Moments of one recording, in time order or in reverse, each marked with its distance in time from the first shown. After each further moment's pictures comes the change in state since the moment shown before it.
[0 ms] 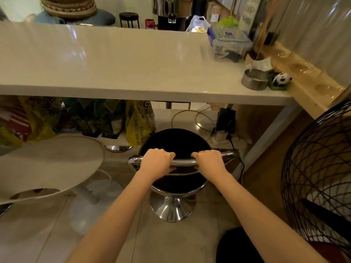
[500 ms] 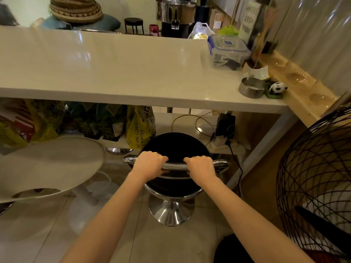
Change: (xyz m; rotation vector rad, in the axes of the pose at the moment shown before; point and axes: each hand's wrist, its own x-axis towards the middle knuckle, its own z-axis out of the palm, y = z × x) left_hand -0.003 -0.014 0.000 0.017 -0.087 -0.008; right_hand 0.003 -0.015 0.001 0.030 0.022 0.017
